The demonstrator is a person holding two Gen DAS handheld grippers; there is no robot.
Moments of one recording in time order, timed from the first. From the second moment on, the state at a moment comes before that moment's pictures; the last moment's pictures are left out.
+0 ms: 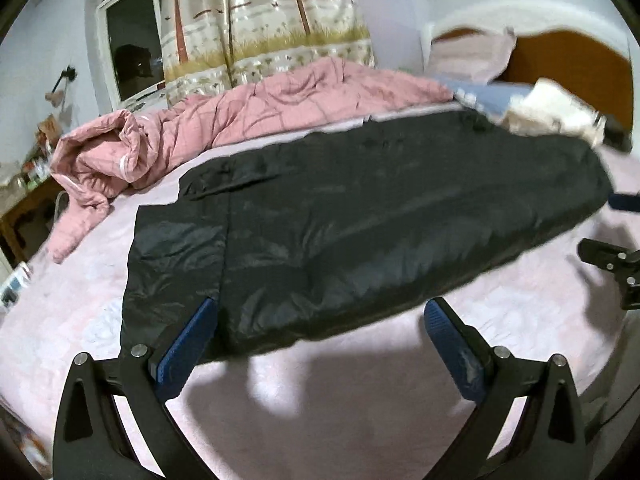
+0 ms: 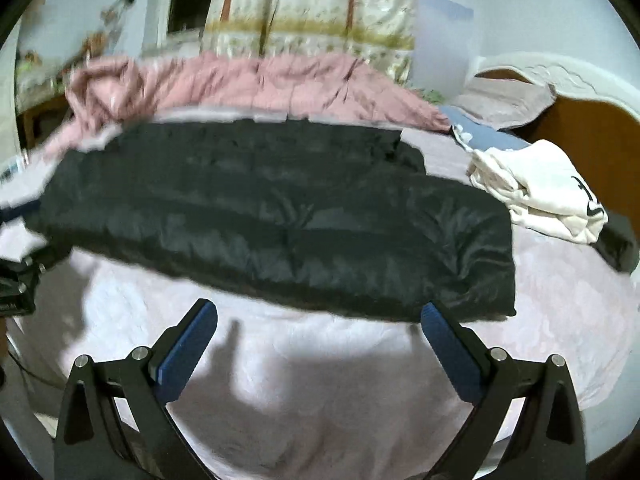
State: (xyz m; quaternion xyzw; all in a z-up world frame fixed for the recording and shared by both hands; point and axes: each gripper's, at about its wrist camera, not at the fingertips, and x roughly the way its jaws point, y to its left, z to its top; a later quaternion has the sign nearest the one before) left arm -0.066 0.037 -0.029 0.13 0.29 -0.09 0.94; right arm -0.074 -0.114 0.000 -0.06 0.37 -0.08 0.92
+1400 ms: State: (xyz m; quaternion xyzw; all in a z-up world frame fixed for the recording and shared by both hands) left arm -0.083 0.080 -0.022 0.10 0.31 -0.03 0.95; right arm -0.090 -0.146 0.014 -0.02 0.33 -0.13 0.94
